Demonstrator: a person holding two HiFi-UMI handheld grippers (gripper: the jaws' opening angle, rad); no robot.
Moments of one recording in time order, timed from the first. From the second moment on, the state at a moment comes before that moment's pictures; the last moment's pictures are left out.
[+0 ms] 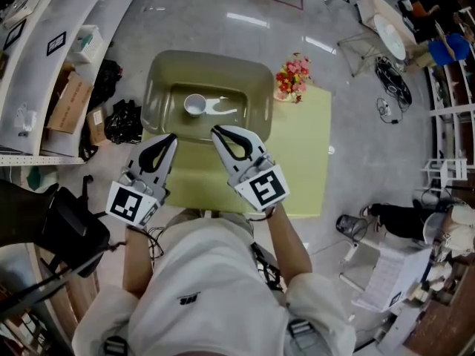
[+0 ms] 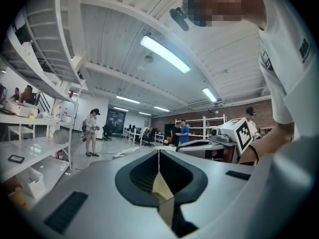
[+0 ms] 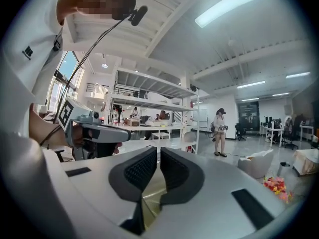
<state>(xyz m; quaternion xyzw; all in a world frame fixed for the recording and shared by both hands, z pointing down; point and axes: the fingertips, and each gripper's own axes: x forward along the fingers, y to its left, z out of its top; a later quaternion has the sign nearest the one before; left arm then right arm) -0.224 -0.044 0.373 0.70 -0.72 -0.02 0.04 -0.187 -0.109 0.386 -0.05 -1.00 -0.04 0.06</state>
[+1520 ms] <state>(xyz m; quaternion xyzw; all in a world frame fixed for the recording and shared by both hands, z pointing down) -0.265 -0.079 0.390 0.66 -0.75 -0.02 0.06 -0.298 -0.164 0.566 -0.27 -0.88 -0.19 0.34</state>
